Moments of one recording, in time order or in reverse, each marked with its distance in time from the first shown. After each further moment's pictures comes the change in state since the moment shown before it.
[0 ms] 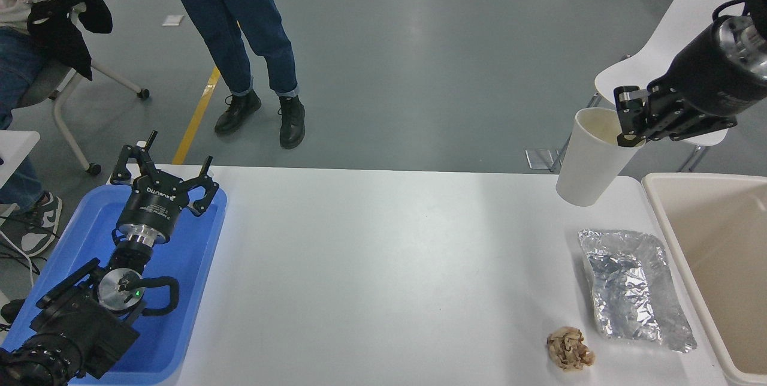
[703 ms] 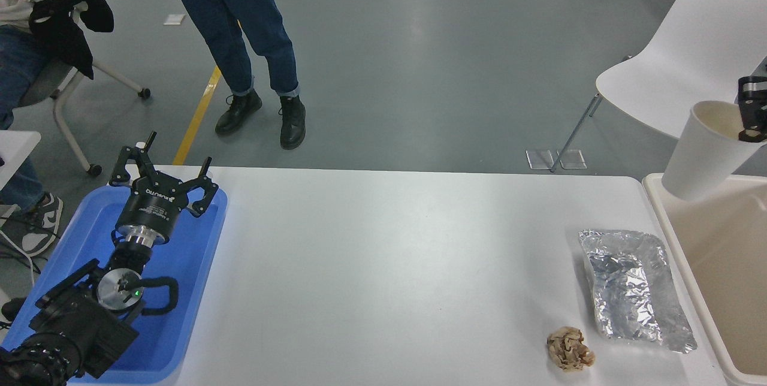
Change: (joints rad) left arm 0.003 0.002 0.000 0.001 -0.001 0.001 -0.004; right arm -0.018 -0.240 -0.321 -0.120 -0.026 0.005 0.000
